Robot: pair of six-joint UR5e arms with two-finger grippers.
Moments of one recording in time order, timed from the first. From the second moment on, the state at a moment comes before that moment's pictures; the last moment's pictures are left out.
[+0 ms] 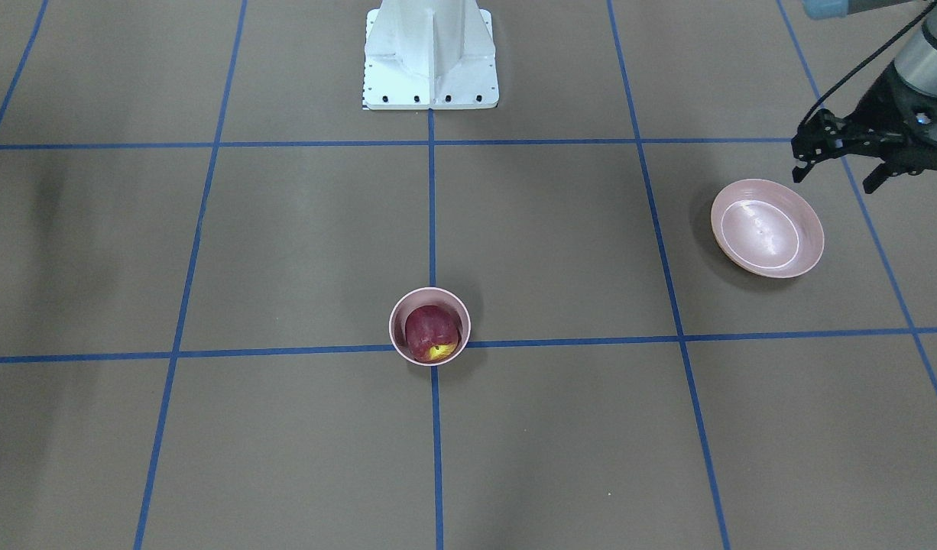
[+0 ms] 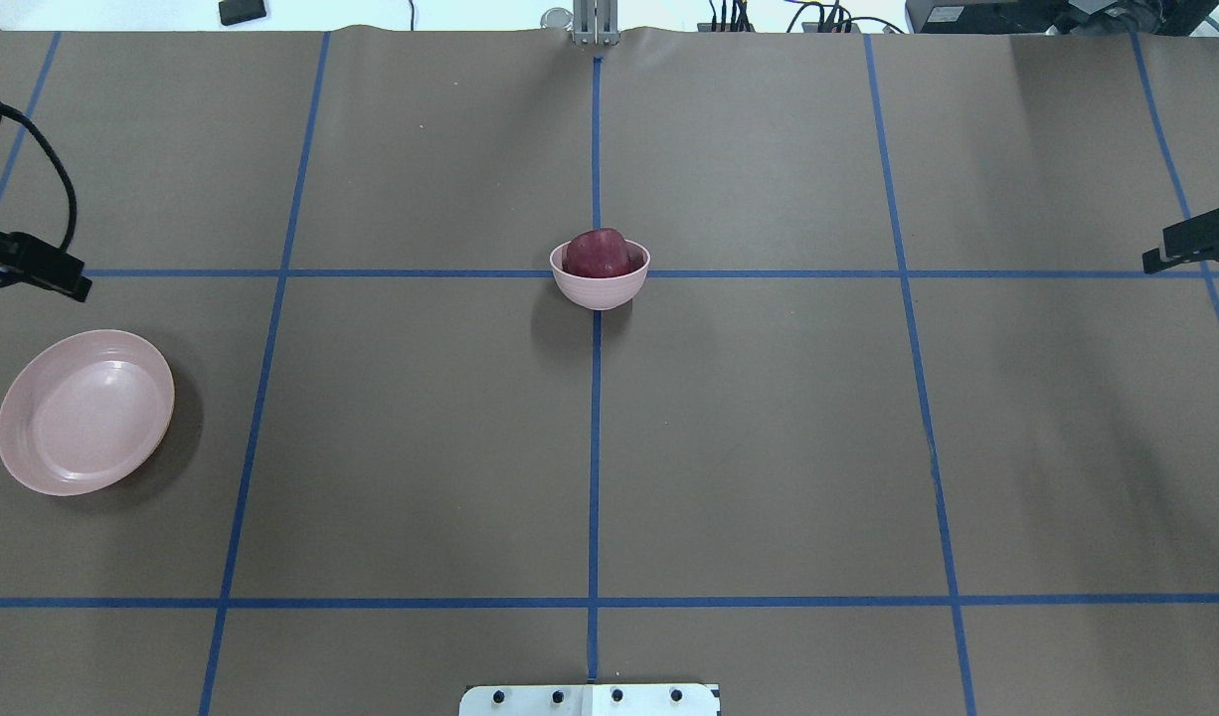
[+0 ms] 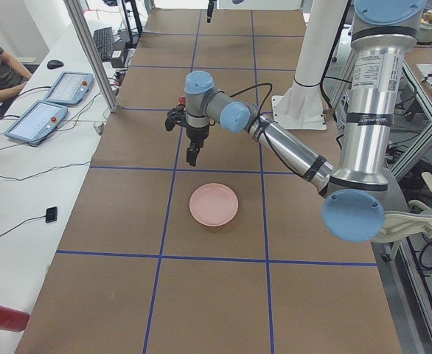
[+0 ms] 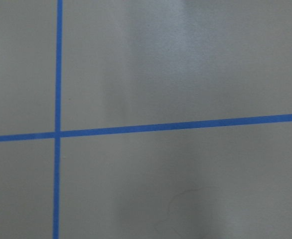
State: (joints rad) left arm -1.19 -1.63 -2.06 -1.48 -2.24 -0.32; right arm 1.29 -1.67 1.84 -1.21 2.36 0.60
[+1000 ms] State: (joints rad) left arm -1.36 -1.51 -1.84 -1.67 -2.31 -0.01; right arm 1.39 -1.71 1.82 -1.33 2.42 0.33
